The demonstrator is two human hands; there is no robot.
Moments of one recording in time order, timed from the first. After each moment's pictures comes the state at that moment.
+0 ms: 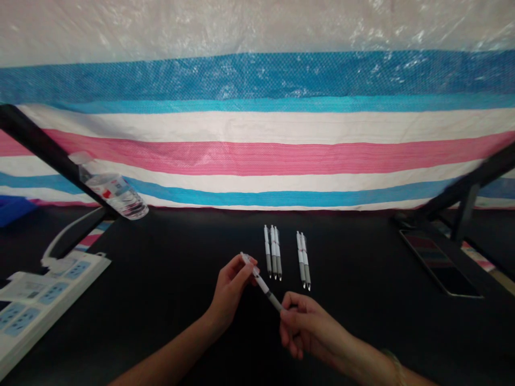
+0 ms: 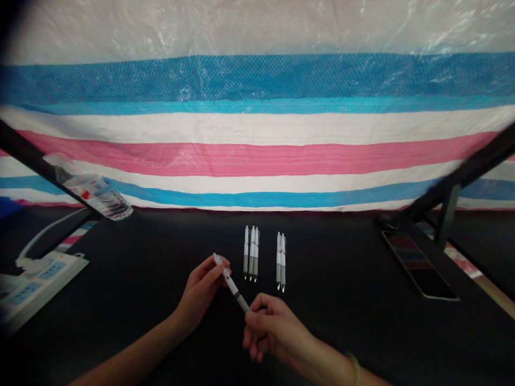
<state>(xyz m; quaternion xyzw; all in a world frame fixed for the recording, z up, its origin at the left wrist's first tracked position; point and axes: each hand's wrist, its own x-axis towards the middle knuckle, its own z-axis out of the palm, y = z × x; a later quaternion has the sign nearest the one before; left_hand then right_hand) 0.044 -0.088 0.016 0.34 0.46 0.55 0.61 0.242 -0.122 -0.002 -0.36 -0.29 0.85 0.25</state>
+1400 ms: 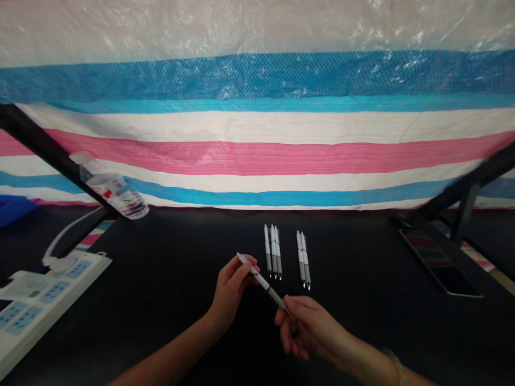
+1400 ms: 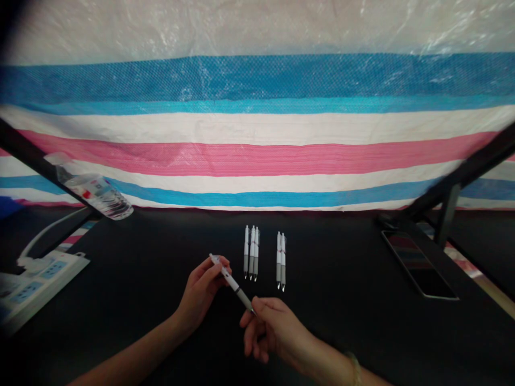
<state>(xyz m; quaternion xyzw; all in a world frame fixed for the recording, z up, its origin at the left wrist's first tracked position) 0.044 -0.089 0.010 0.30 0.45 0.57 0.62 0.241 -0.121 -0.003 -0.36 -0.30 0.85 0.23</state>
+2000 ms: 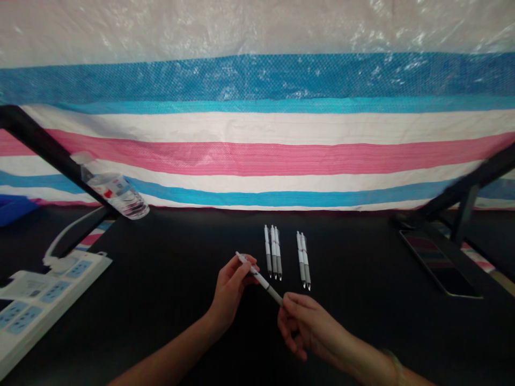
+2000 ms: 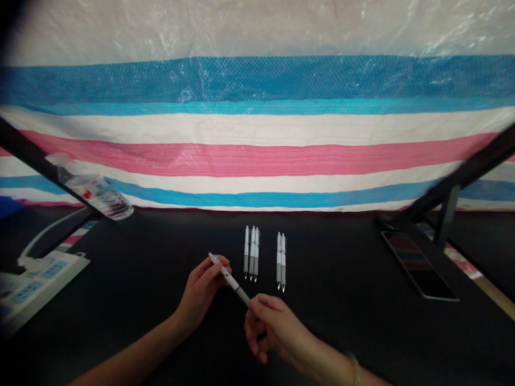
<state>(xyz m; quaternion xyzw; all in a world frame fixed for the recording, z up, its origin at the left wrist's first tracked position) 0.045 -0.088 0.011 0.29 0.45 0.58 0.61 0.241 -0.121 0.000 -0.37 -0.28 0.85 0.25</state>
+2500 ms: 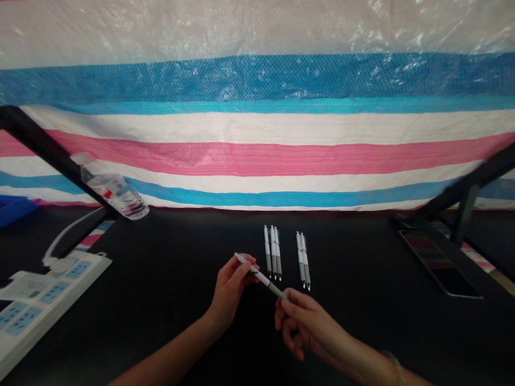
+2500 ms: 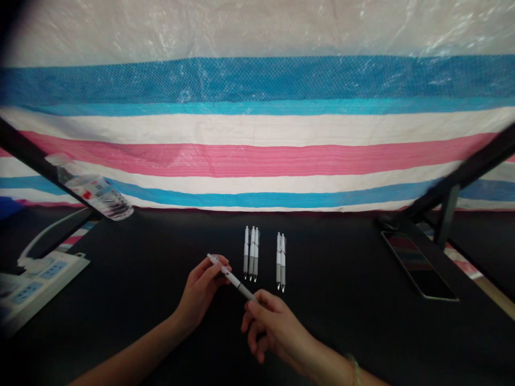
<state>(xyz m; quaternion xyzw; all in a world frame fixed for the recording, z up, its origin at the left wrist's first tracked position) 0.045 -0.087 0.014 0.29 0.45 0.58 0.61 0.240 -0.121 -0.001 -0.36 -0.30 0.84 0.27</state>
